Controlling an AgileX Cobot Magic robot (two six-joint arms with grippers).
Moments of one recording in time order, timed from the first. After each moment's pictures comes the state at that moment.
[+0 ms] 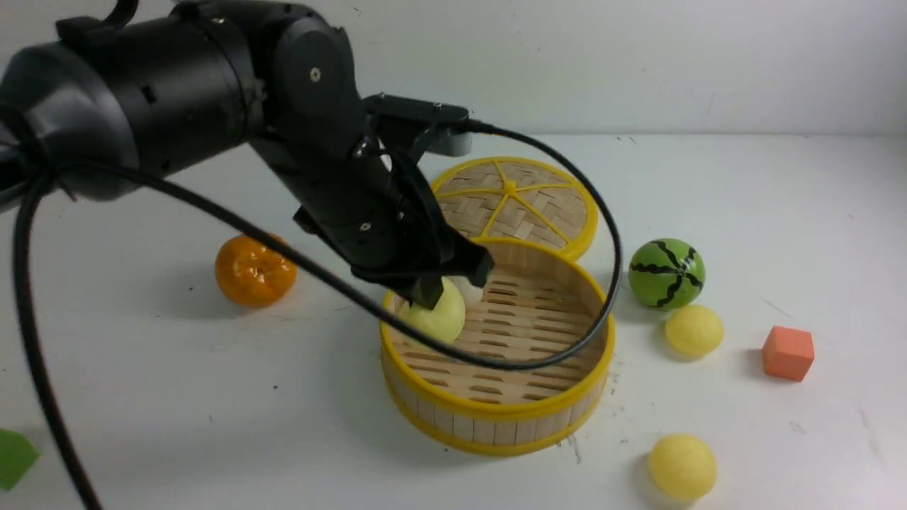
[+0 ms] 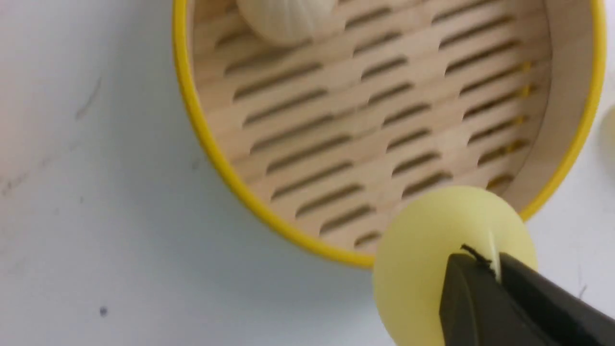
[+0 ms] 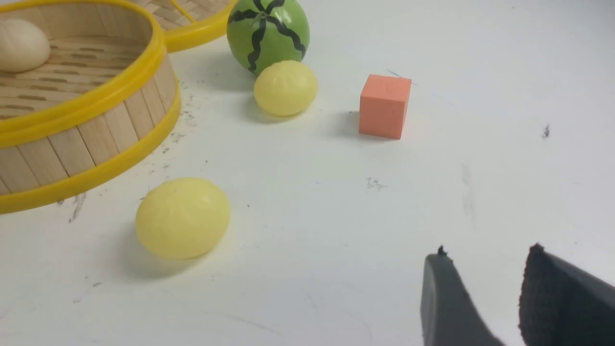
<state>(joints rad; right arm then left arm) 0.07 -0.01 0.02 -0.09 0.38 0.13 -0.57 1.77 -1.59 -0.12 0.97 0.00</state>
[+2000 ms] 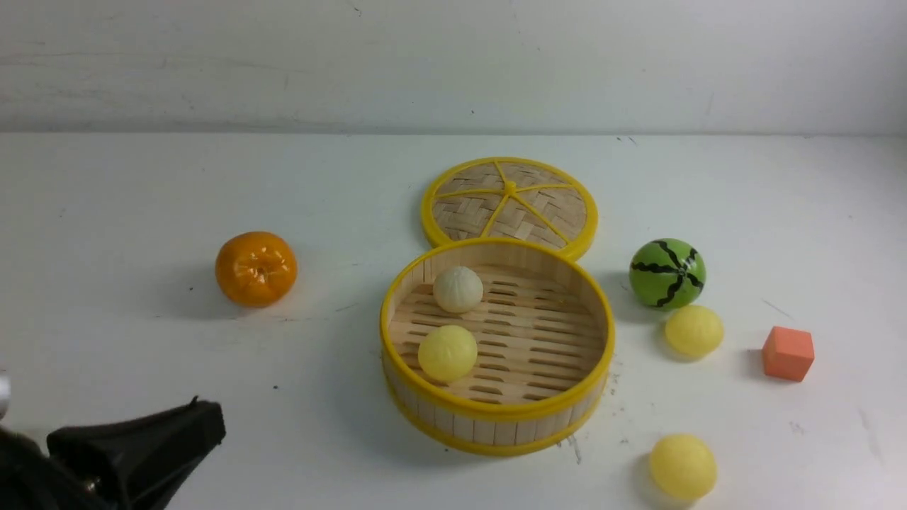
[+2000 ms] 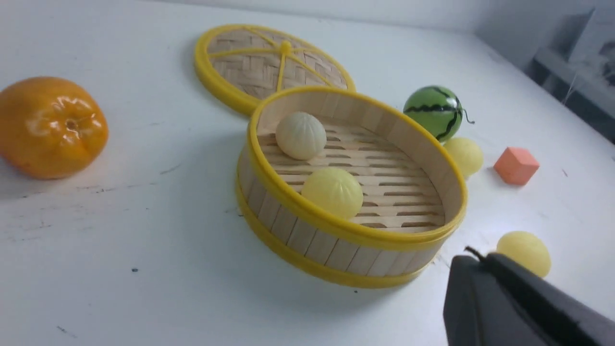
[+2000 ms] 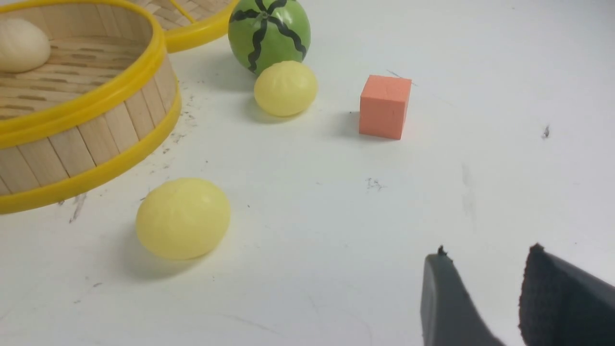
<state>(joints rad) 0.07 -0.01 0.02 -0.09 0.38 0.13 -0.57 0.54 -0.24 -0.25 -0.03 -0.08</state>
